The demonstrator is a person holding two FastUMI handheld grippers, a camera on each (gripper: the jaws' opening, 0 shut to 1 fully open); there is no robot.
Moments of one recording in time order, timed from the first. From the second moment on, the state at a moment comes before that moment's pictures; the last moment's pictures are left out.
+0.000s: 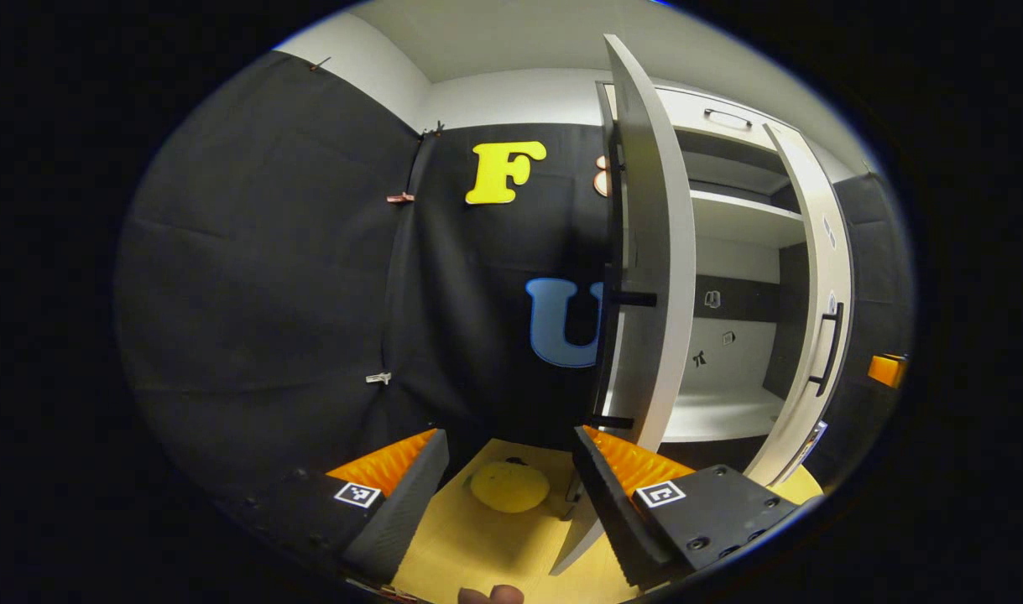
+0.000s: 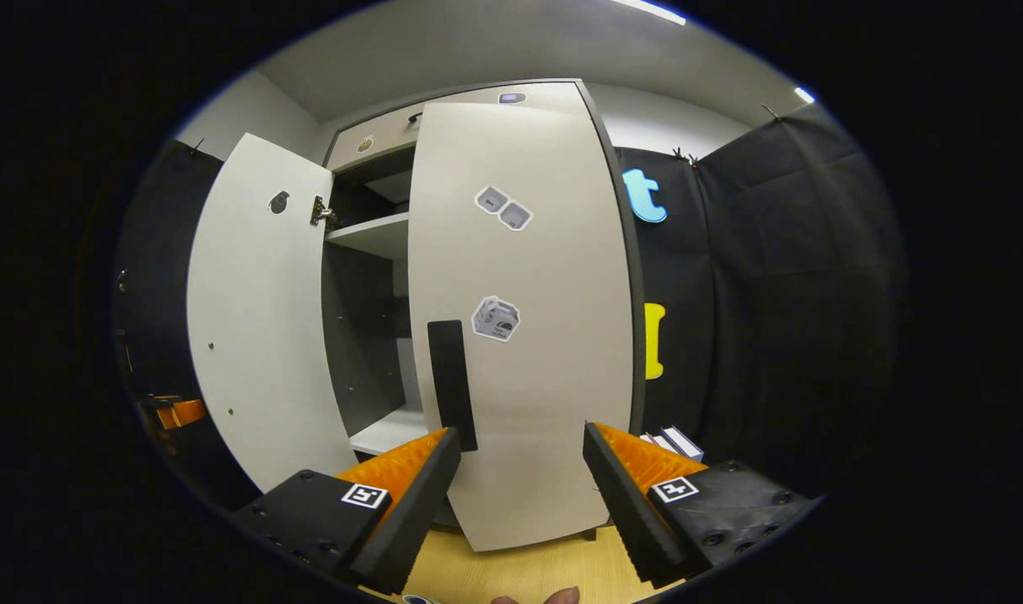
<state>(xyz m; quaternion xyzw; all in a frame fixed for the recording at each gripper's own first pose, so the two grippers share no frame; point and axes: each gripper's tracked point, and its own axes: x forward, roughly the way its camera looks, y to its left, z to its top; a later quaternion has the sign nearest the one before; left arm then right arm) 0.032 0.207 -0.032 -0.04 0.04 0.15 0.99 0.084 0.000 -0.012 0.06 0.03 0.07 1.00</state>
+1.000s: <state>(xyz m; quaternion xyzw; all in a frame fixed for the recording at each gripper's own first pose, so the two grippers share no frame) 0.068 0.097 -0.034 -0.05 0.05 0.05 1.00 0.043 -0.056 -0.001 0.05 0.03 0.01 1.00</state>
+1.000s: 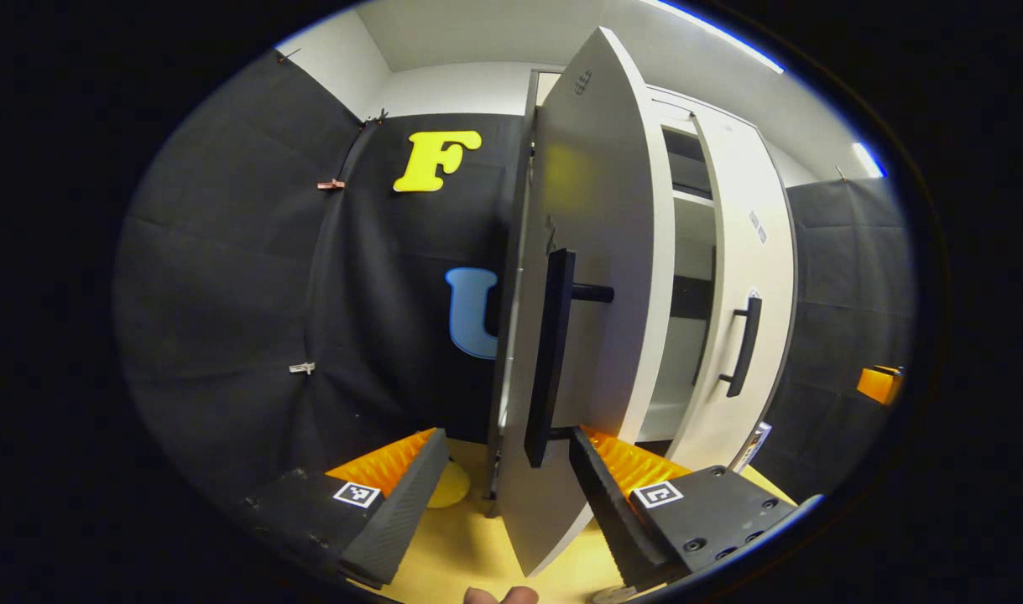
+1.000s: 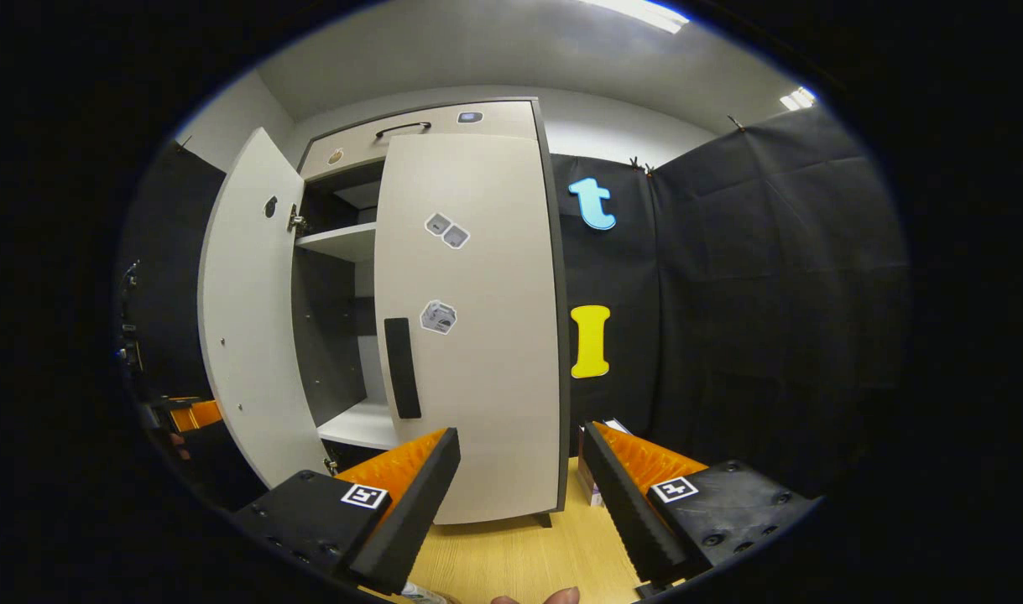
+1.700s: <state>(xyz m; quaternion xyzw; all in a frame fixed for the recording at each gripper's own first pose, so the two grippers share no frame) 0.132 0.010 -0.034 -0.07 0.05 0.01 1.00 0.058 -0.082 -0.010 0.05 0.05 0.03 1.00</state>
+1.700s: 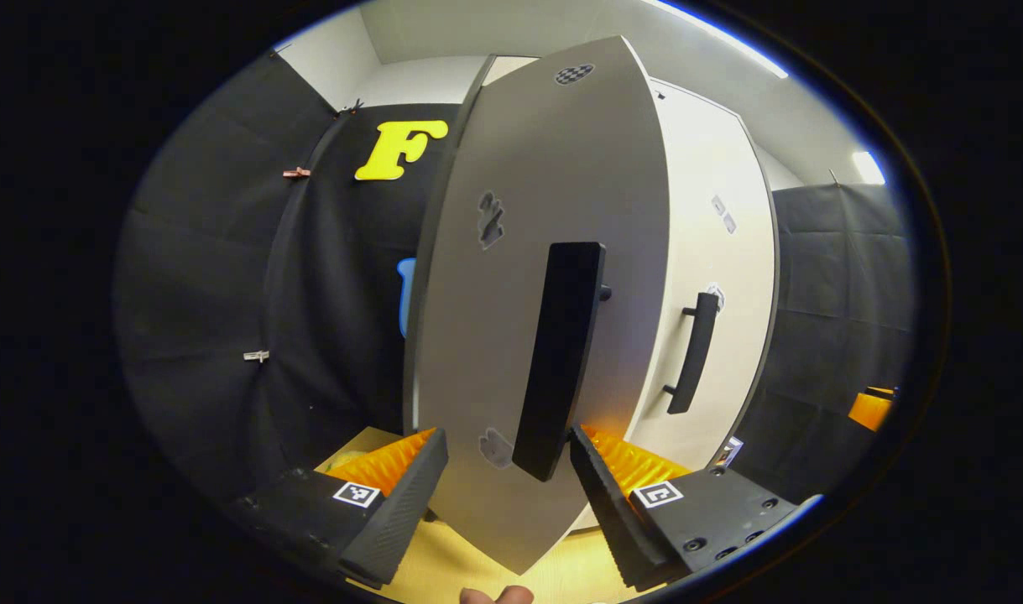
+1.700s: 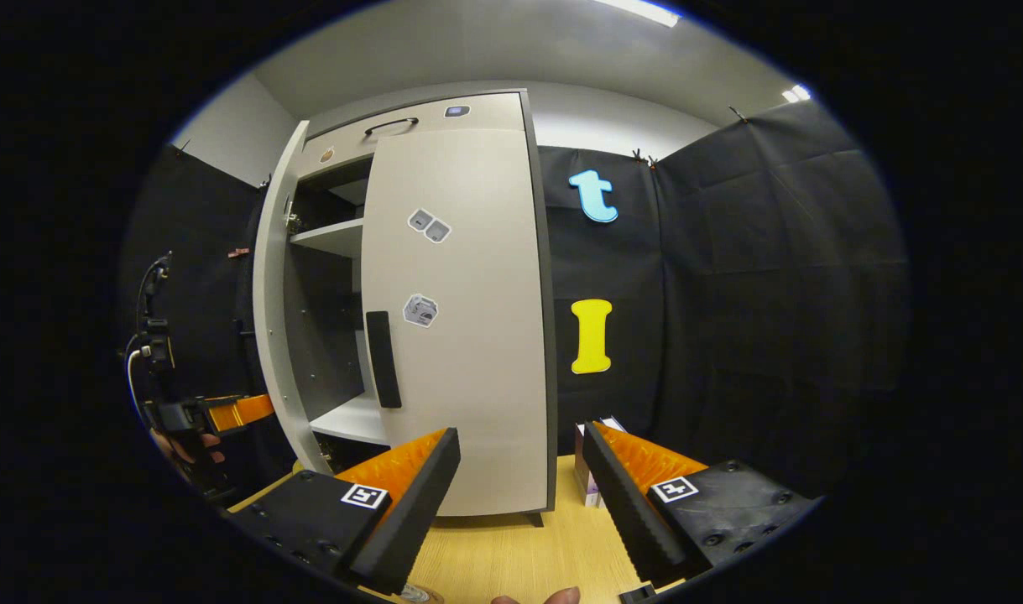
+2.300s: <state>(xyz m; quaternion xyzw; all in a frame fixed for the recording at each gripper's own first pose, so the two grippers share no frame) 0.178 -0.033 -0.034 -0.06 0.05 0.00 1.00 0.078 -0.098 -0.008 0.06 0.04 0.04 1.00</state>
